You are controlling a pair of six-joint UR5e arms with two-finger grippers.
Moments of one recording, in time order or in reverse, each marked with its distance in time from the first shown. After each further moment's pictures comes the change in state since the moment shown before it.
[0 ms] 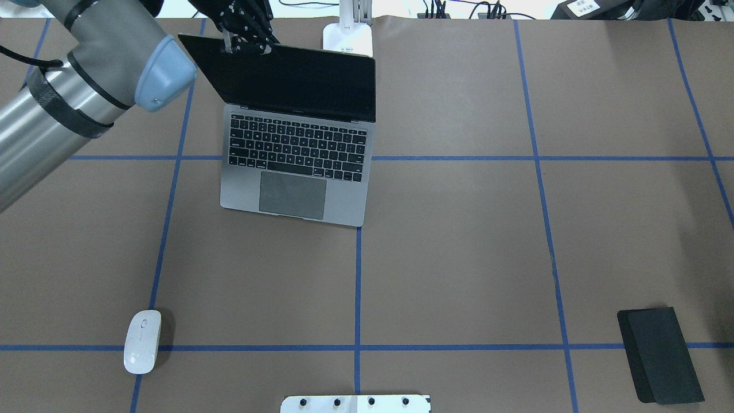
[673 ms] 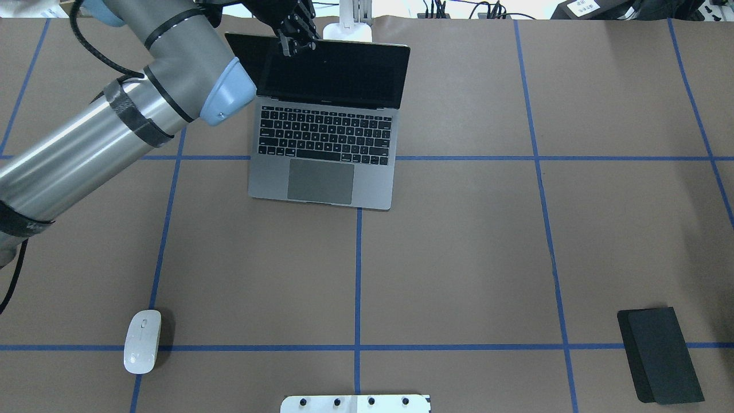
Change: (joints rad) left arm 0.090 -0.106 0.165 -0.148 0.217 -0.132; right arm -0.001 0.002 -0.019 -0.001 0.000 -0.001
